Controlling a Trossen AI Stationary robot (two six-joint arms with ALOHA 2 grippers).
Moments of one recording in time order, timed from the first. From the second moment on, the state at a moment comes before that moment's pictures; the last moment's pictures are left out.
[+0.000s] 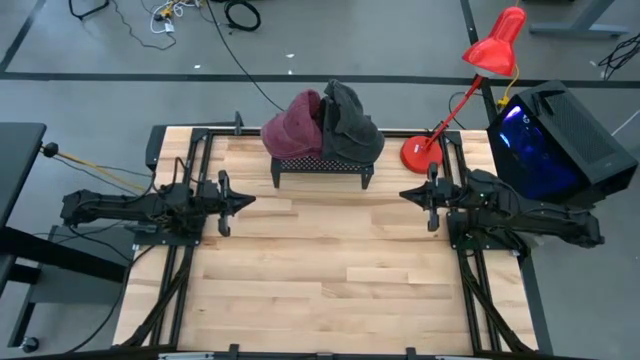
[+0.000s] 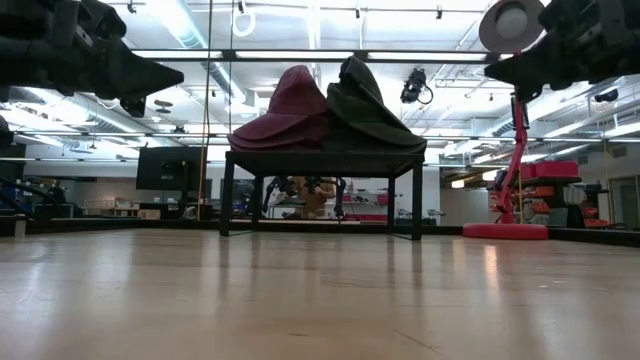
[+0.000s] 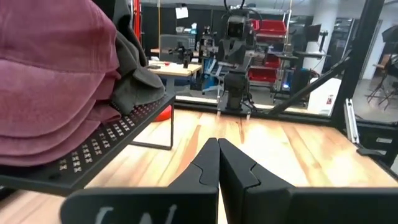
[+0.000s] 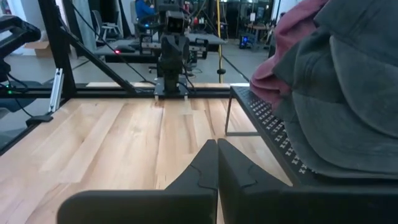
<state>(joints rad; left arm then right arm) 0.00 0.24 0.07 0.22 -0.18 -0.07 -0.22 0.30 0.26 -0.05 -0.15 -0.06</state>
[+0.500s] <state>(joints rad) 0.00 0.24 0.07 0.20 -0.17 -0.09 -0.22 0.21 0.26 -0.11 -0.13 -0.12</state>
